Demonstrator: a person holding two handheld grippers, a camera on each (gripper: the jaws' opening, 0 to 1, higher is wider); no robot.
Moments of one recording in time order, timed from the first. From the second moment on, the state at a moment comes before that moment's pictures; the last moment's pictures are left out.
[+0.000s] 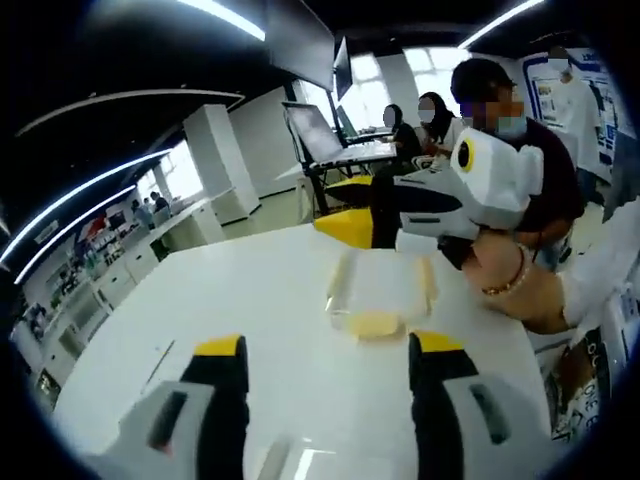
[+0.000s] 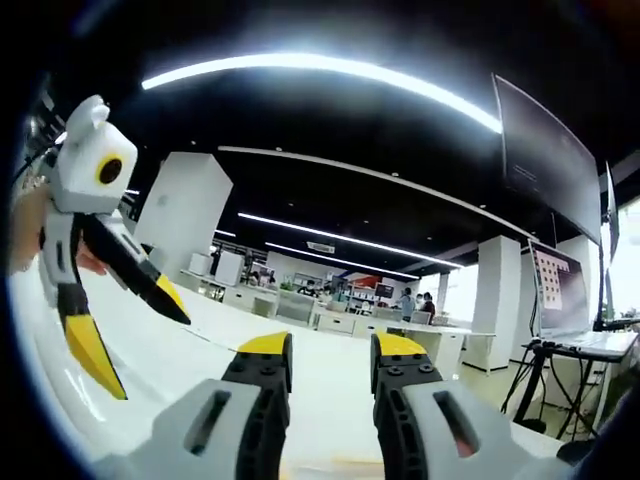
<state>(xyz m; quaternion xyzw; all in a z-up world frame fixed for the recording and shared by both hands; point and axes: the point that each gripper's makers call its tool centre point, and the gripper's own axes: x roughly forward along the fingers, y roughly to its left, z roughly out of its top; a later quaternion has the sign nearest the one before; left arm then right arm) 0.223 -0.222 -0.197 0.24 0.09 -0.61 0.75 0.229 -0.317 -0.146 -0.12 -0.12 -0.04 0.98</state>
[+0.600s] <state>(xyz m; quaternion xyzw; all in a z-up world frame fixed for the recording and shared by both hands) 0.218 -0.283 -0.265 0.33 0.18 -0.64 0.67 0.228 -0.334 -0.146 -0.09 -0.12 -0.06 0.99</state>
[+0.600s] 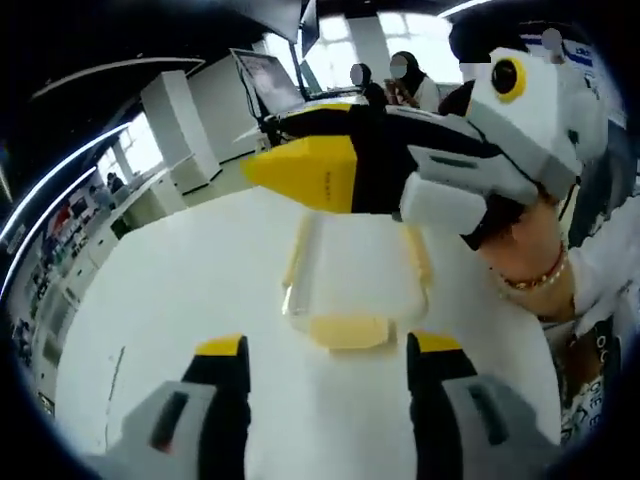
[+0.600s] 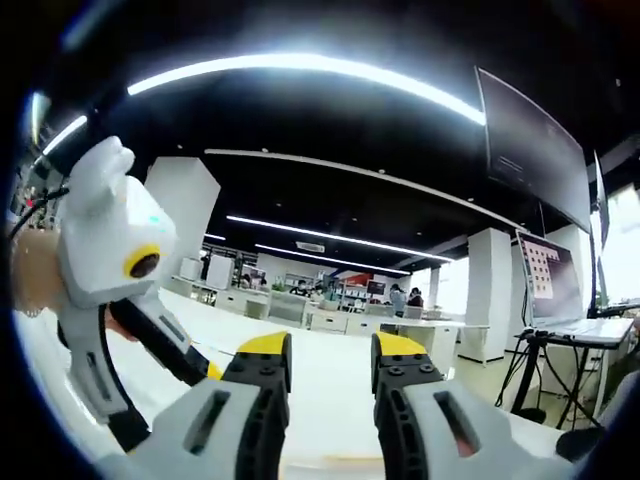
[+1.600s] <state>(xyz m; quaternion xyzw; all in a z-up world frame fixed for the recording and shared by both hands) 0.216 -0.312 -0.309 0.37 0.24 -0.65 0.61 0.233 -0.340 -0.152 -0.08 -0.12 -0.07 0.99</state>
